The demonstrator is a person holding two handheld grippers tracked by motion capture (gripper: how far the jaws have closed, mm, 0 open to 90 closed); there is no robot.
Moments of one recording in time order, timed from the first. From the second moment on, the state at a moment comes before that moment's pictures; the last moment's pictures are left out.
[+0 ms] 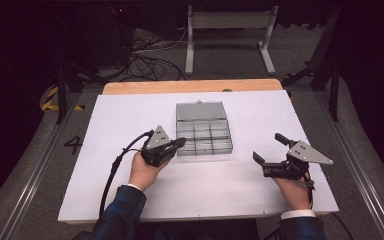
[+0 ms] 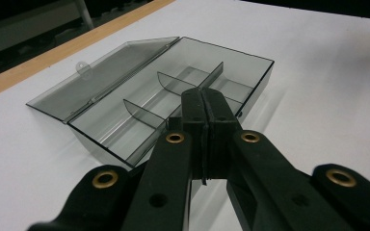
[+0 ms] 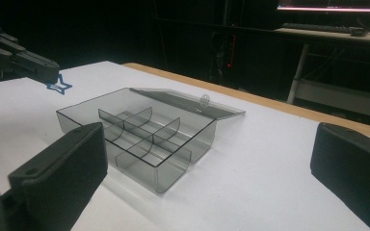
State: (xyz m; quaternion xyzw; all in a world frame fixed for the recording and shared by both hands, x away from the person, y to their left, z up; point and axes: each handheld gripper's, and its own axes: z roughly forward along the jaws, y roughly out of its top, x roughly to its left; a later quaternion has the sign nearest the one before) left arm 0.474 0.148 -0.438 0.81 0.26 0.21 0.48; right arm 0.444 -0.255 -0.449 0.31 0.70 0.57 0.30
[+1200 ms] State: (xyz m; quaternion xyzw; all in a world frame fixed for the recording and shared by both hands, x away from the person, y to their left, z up) left arm 0.497 0.112 -0.456 0.80 0.27 0.18 0.50; right arm 0.446 -0.255 -0.450 0.31 0.69 0.58 0.30
